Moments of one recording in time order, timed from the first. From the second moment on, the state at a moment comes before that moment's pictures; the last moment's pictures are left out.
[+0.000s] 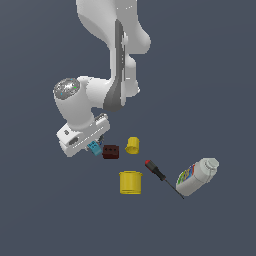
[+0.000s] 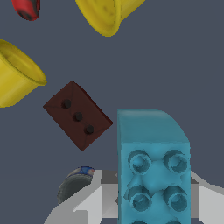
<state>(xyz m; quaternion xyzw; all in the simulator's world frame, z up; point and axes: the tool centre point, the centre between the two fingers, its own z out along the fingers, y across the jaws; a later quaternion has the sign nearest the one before) 0.011 -0.158 0.123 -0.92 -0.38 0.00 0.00</state>
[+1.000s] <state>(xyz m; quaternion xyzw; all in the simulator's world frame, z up) 0.027 -0.012 0.328 -0.92 -0.38 0.00 0.00</state>
